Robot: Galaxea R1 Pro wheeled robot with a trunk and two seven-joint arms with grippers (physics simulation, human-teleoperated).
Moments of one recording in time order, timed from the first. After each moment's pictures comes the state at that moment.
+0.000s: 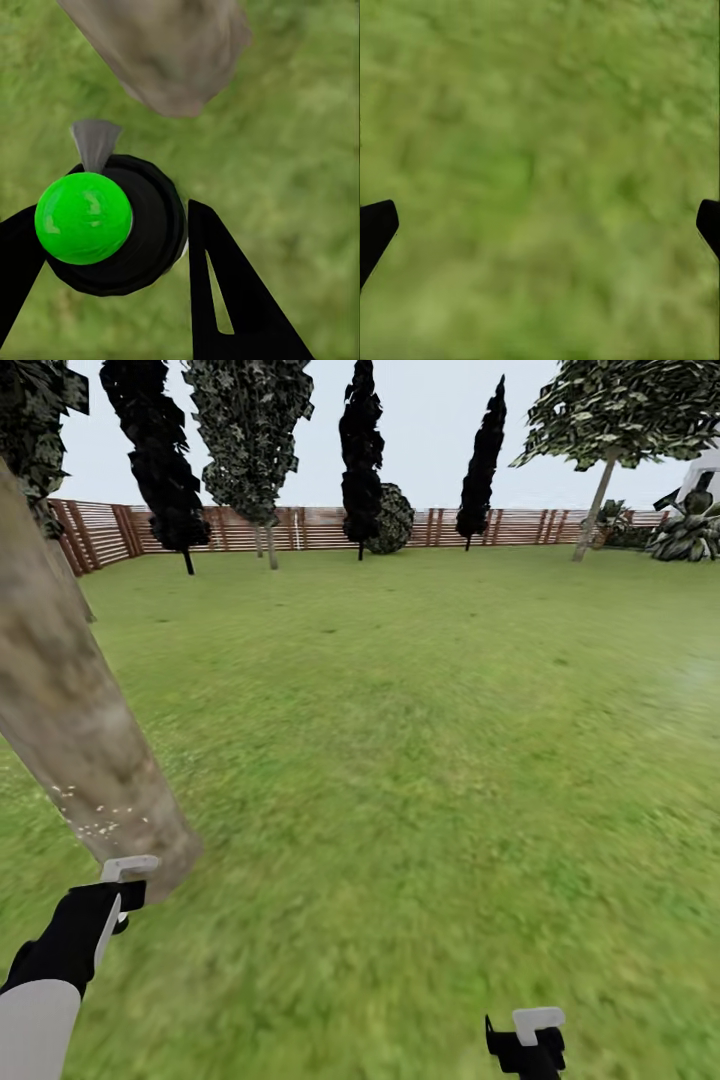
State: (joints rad) left arm -0.65 0.22 0.38 -0.78 -0.25 0.56 0.00; right arm -0.46 -0.05 -0.03 -0.04 0.20 -0.51 -0.21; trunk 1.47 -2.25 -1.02
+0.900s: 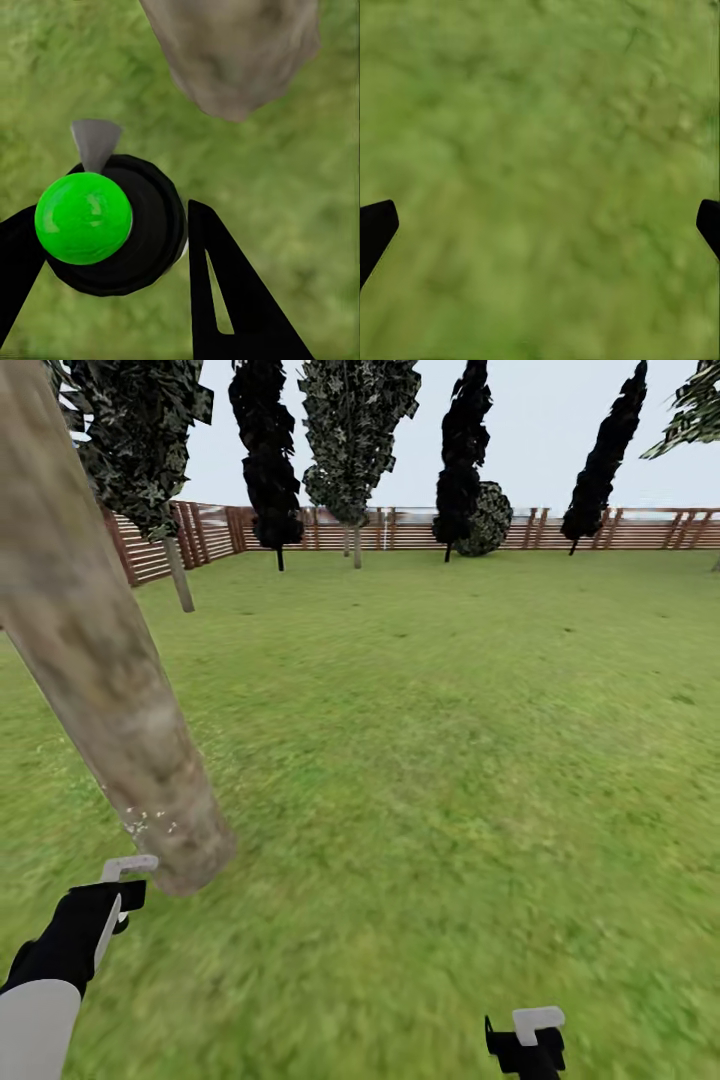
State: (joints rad) left arm -0.65 0.22 0.38 -0.78 -0.25 0.56 0.00; right arm -0.46 -0.05 -0.03 -0.04 0.20 -0.51 -0.21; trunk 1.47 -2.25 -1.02
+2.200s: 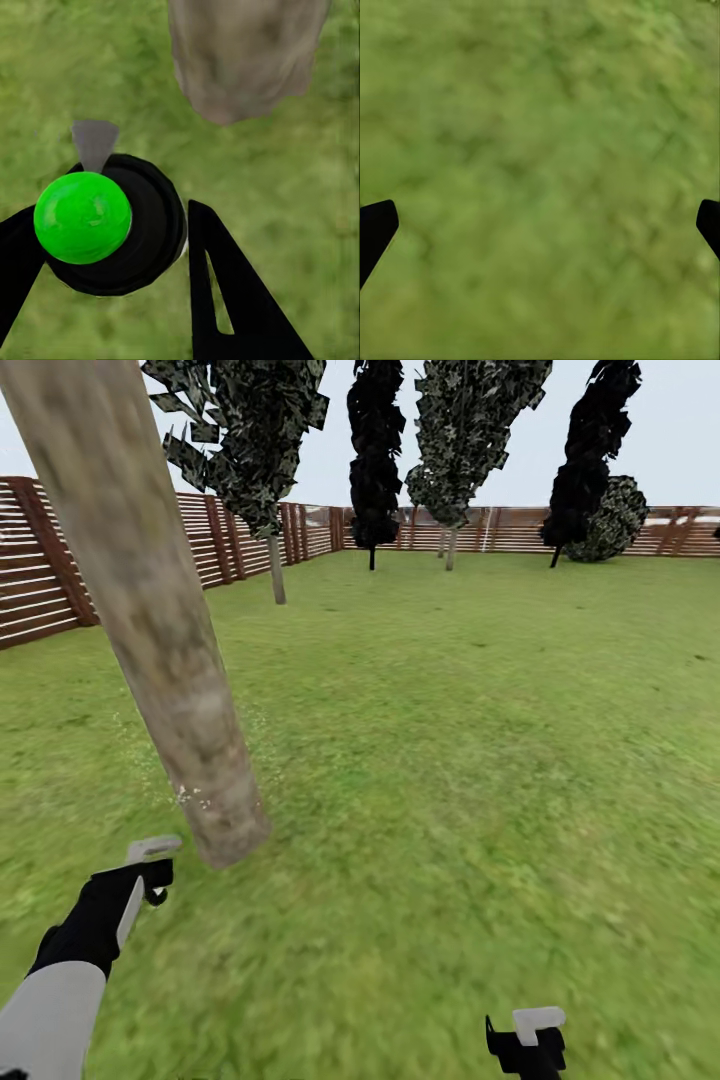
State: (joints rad) left arm -0.69 0.17 0.36 -0.78 -0.14 0.52 -0.01; right arm -0.46 -0.05 -0.03 -0.04 0.20 -0.50 -0.21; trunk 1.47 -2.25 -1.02
